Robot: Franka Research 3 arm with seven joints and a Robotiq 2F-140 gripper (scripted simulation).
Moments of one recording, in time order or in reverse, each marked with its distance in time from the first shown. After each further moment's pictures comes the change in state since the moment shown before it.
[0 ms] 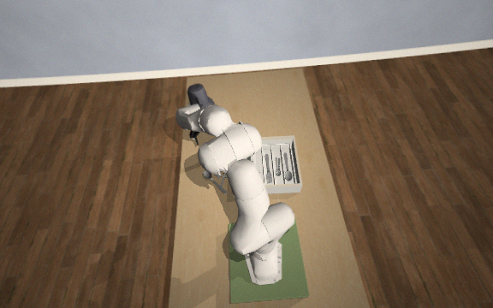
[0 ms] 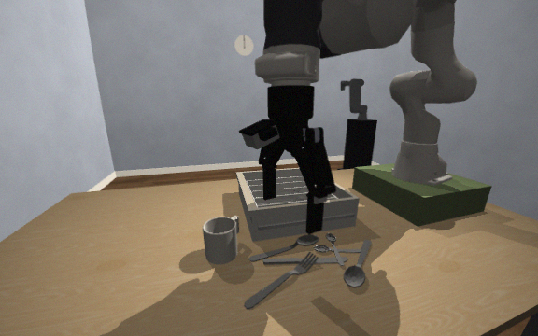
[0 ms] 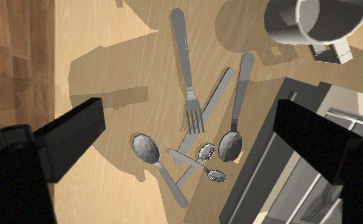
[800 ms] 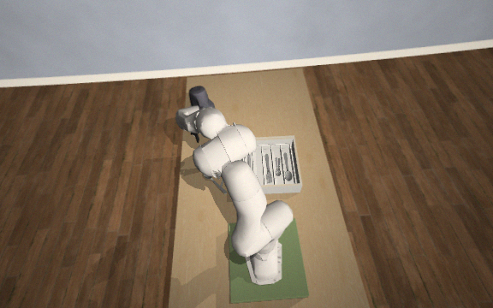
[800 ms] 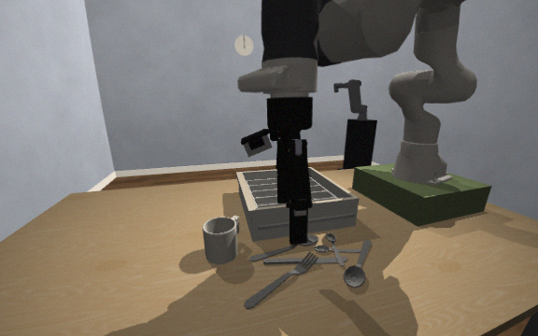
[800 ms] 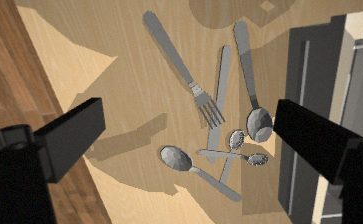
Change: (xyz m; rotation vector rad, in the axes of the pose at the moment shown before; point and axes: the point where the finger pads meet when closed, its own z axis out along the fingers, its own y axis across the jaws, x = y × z) arm -0.003 0.001 0.016 0.004 -0.020 0.410
